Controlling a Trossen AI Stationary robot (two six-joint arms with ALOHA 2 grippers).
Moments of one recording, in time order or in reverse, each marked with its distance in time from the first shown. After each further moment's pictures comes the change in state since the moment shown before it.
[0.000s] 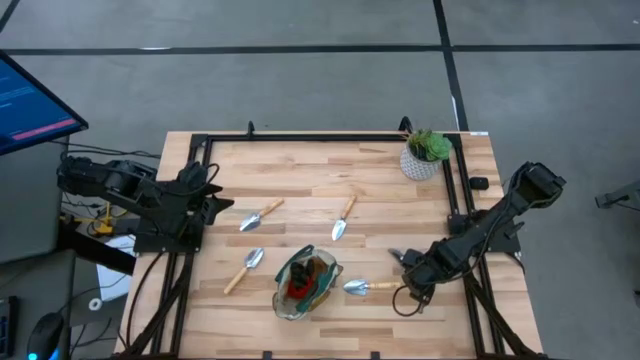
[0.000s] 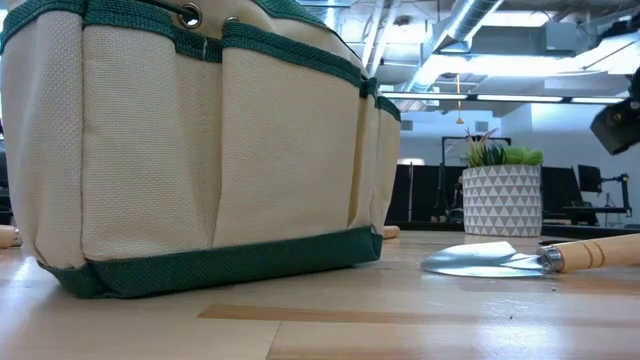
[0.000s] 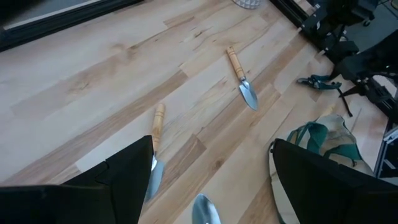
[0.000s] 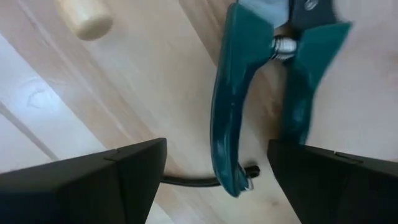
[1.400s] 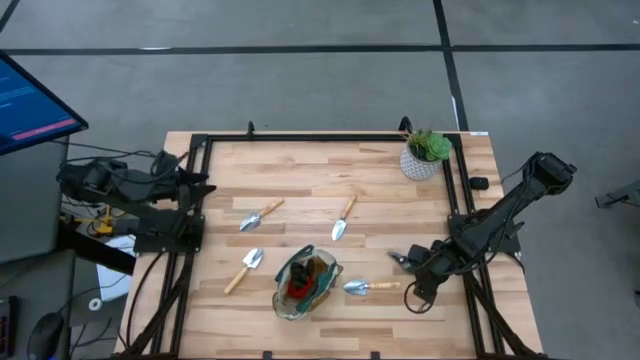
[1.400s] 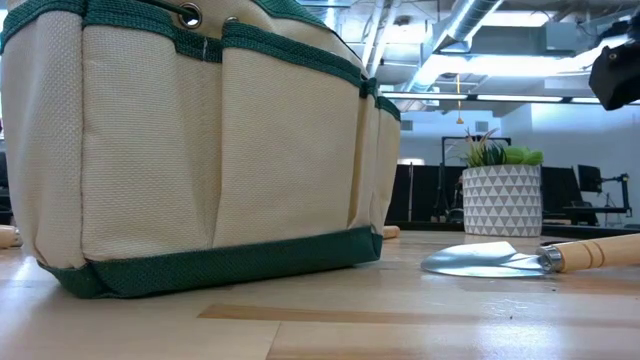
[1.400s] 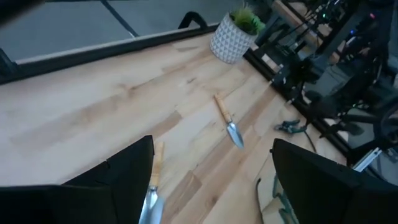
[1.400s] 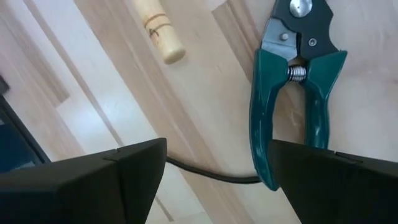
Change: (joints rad) left arm 0.000 -0.353 -0.161 0.082 -0.108 0.086; right arm 0.032 -0.205 -0.016 0.028 0.083 0.047
